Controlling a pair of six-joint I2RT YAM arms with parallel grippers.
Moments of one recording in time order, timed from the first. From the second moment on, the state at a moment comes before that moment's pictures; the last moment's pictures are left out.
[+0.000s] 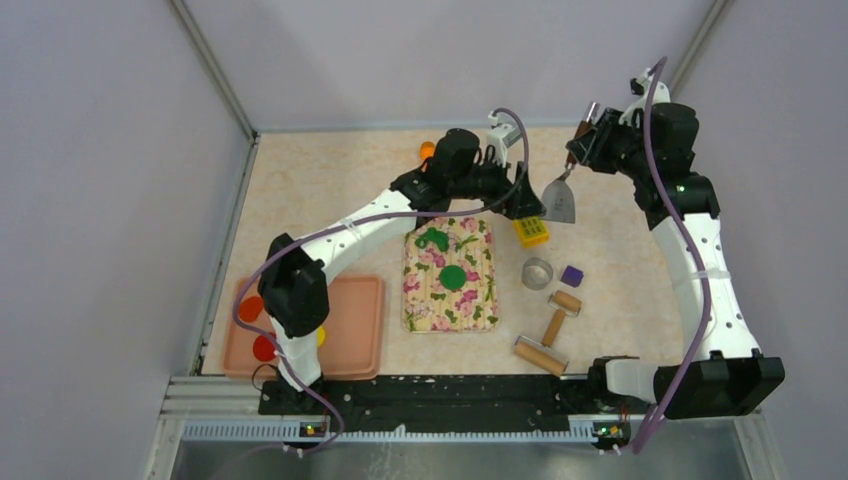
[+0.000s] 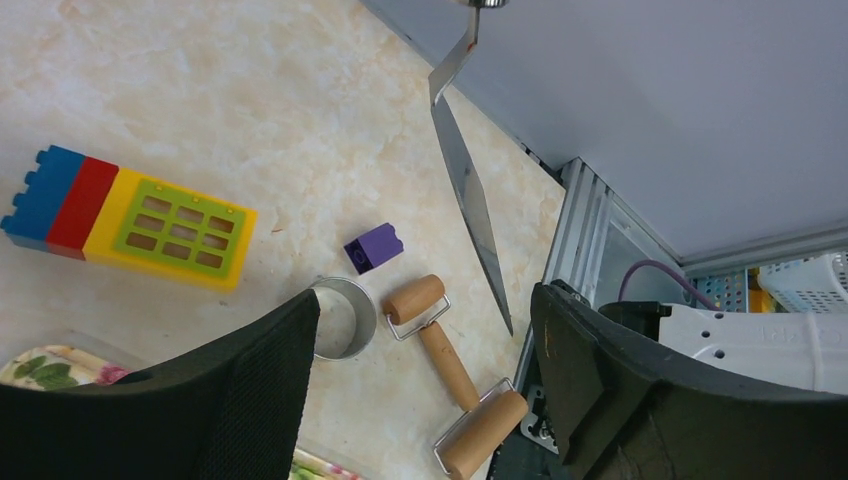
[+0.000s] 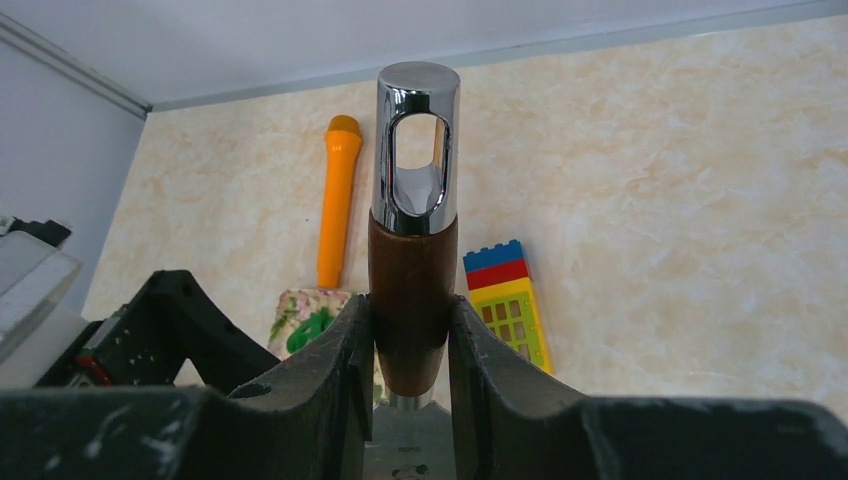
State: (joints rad) left arm -0.79 1.86 1.67 -0.11 0.53 -0.45; right arm 0.06 1.24 1.42 -0.53 -0.24 0.32
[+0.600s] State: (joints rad) left arm -0.85 1.95 1.77 -0.11 0.47 -0.46; right arm 0.06 1.24 1.42 -0.52 -0.27 0.35
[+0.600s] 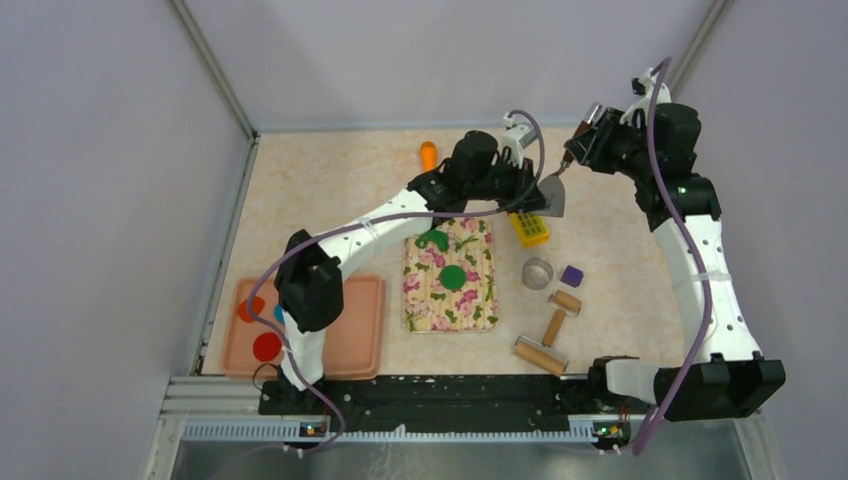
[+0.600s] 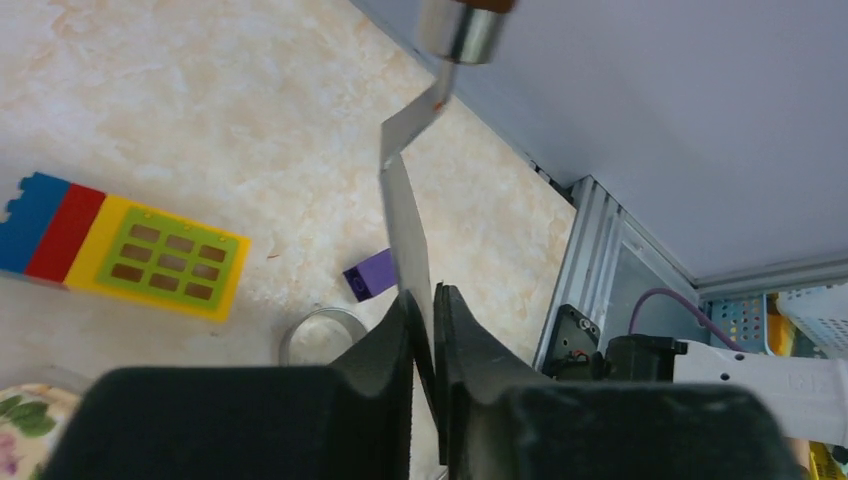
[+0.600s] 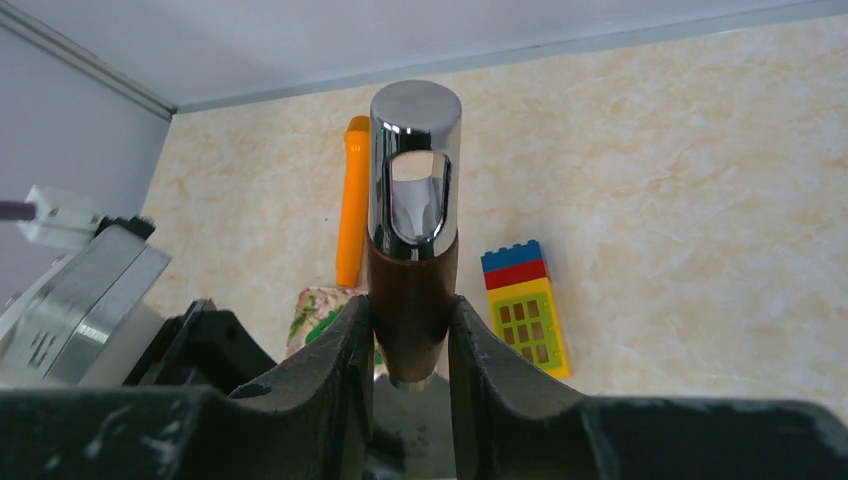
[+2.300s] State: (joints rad) left arm -0.62 1.76 1.41 -0.96 1.12 0.49; right arm 0.34 1.20 1.25 -0.94 -0.88 -0.21
